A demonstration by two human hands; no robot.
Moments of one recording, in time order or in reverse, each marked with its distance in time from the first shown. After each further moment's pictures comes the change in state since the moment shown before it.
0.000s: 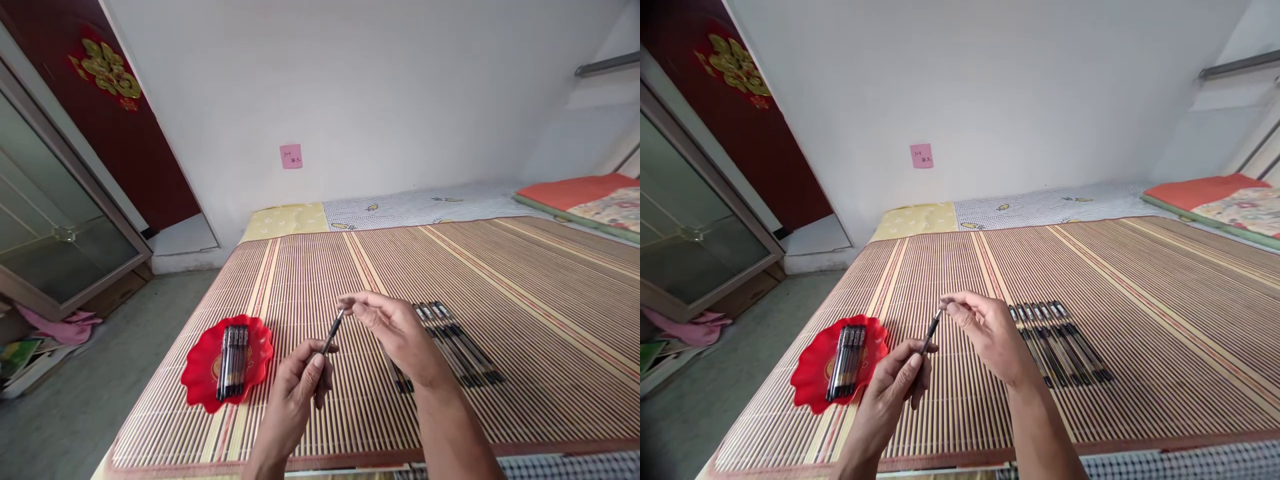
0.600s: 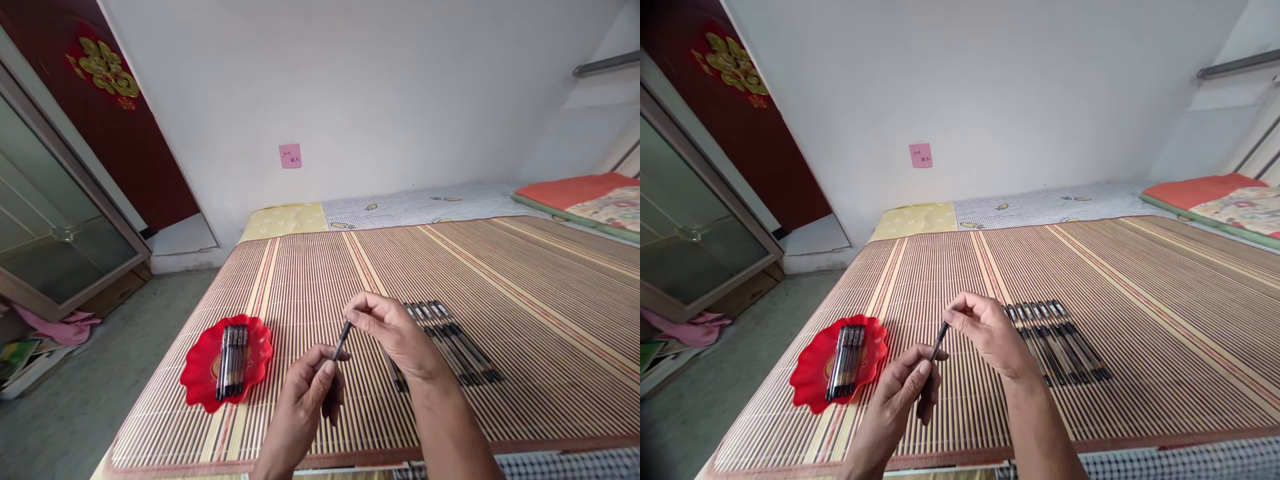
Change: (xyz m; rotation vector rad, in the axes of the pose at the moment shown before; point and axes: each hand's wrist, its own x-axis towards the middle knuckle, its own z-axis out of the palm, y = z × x) left_hand -0.003 -0.004 0.012 -0.083 -0.064 -0.068; right_hand 0.004 0.010 -0.002 0.129 -0.063 0.082
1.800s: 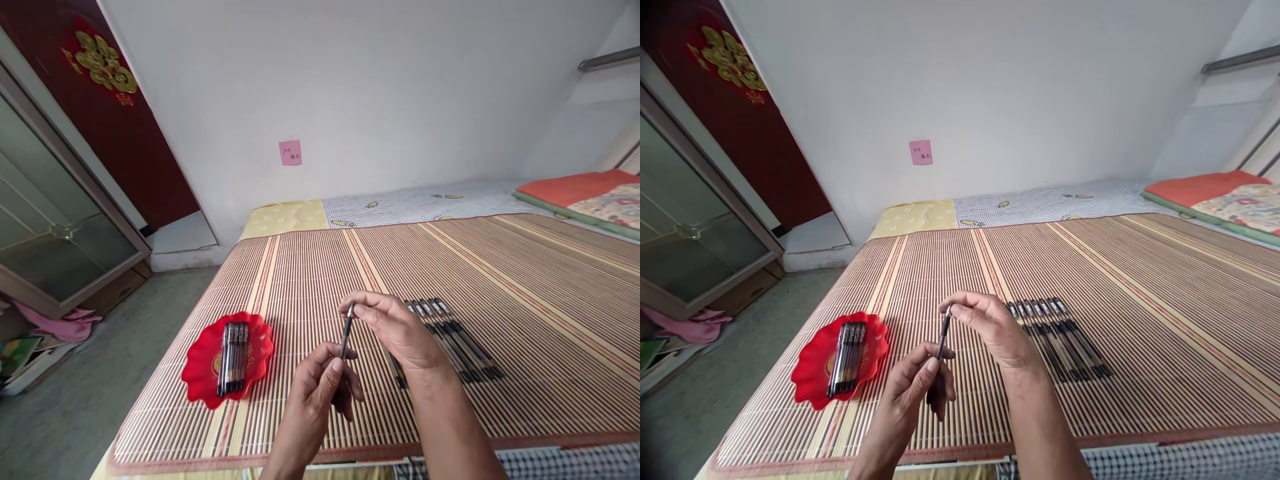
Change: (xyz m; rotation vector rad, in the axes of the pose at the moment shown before) left_hand 0.002 -0.001 0.015 -0.069 -0.014 0.030; right_hand 0.005 0.014 -0.005 0.176 -0.056 0.016
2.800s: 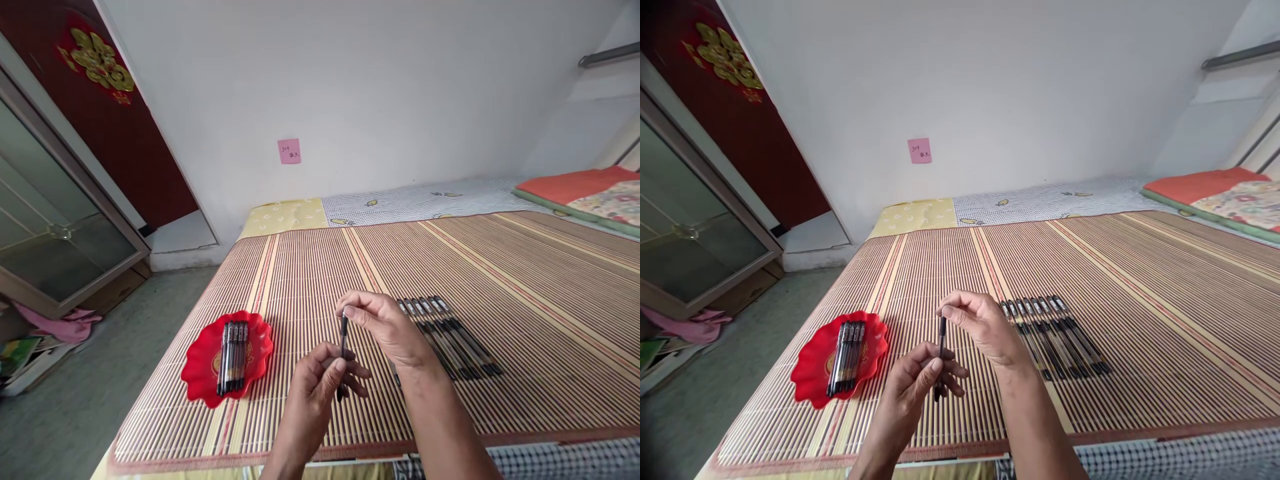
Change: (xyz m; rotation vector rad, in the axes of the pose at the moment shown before) left_hand 0.002 -0.008 -0.002 -0.003 0.056 -0.004; right_hand 0.004 0.002 0.006 -0.103 0.022 -0.002
